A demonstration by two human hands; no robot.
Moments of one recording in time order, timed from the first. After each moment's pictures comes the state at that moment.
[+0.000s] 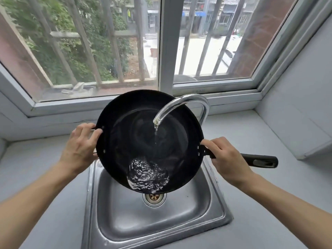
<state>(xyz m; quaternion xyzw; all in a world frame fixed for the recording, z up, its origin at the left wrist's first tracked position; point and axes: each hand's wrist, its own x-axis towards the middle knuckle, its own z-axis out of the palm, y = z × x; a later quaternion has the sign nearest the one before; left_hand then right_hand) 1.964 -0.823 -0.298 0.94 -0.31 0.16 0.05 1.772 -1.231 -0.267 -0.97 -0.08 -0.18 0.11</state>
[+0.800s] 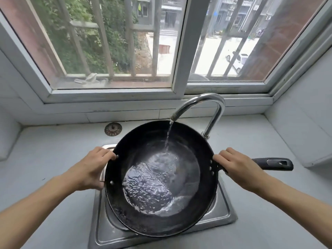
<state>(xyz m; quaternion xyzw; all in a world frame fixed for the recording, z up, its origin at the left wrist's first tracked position) 1.917 -0.779 -0.332 0.90 -0.41 -0.08 0.12 1.762 -1.246 -0.271 -0.98 -0.20 -0.05 -0.05</state>
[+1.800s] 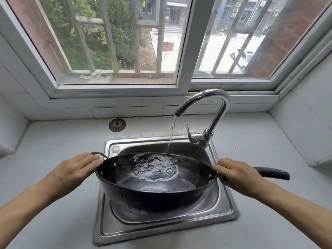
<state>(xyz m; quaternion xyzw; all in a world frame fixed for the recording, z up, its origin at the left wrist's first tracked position) 1.887 -0.727 -0.320 0.83 -0.53 0.16 0.07 1.745 -1.236 -0.290 -0.97 -0.24 -0.03 0.02</state>
